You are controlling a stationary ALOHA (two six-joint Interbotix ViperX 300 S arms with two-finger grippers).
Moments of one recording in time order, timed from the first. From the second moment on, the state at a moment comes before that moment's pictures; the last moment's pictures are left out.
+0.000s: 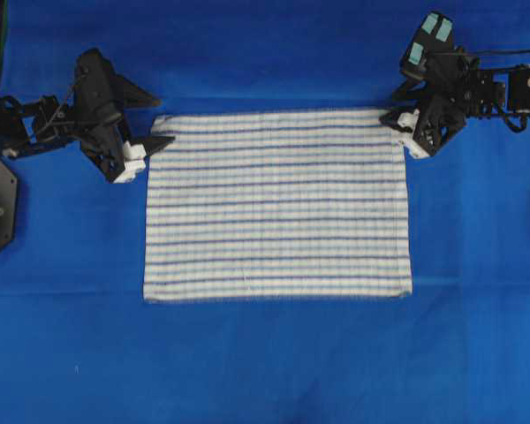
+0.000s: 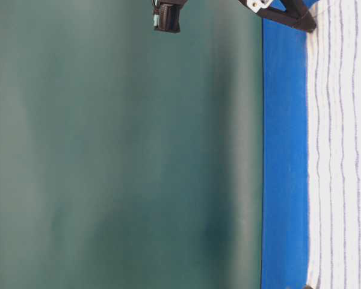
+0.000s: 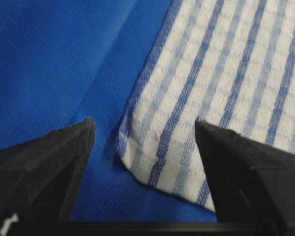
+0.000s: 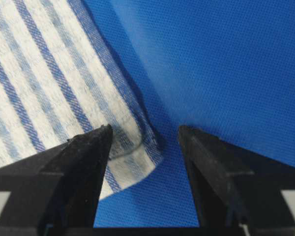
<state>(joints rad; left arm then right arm) 0.40 -0.01 1.20 -0.03 -0.59 0.05 -0.53 -0.01 0.99 -0.56 -0.12 0.58</state>
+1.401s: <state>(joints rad) 0.58 -0.52 1.03 -0.03 -0.17 0.23 -0.62 -0.40 0.84 -0.65 0.20 0.58</state>
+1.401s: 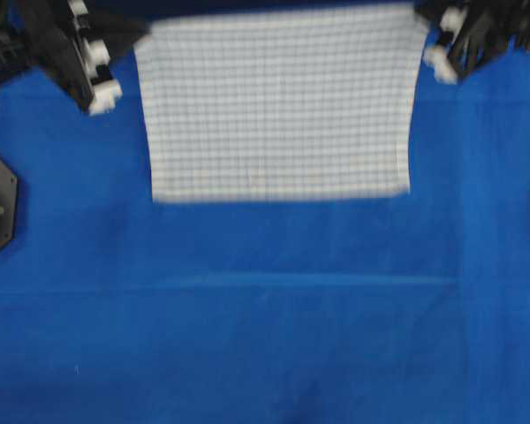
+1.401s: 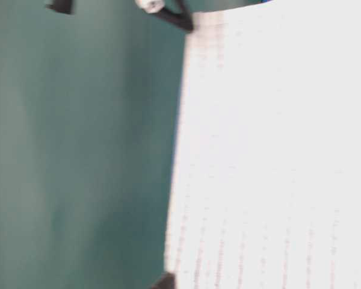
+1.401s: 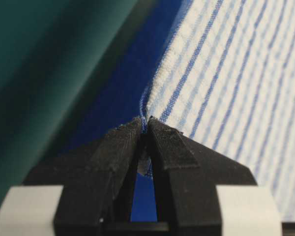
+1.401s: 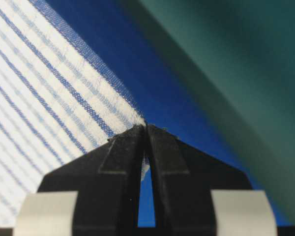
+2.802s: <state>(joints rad) 0.23 -0.53 1.13 -0.03 -0.03 0.14 -0.19 -0.61 1.01 -0.50 0.46 0.84</state>
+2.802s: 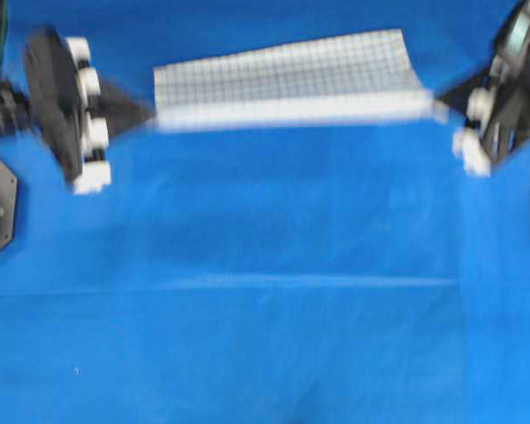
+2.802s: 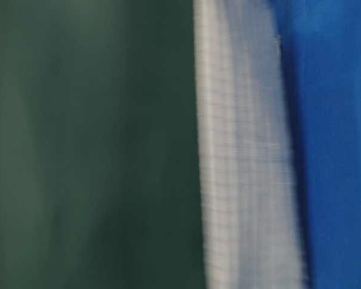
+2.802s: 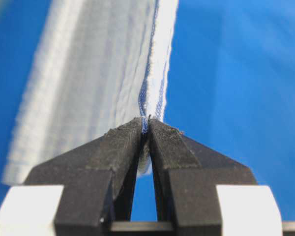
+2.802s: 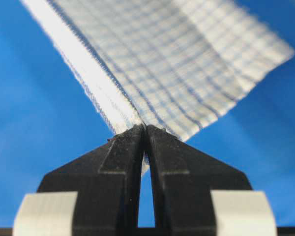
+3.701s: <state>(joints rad) -0.33 -0.15 1.16 -0.03 -0.18 -0.23 0.36 -0.14 0.95 -0.50 0.34 1.35</state>
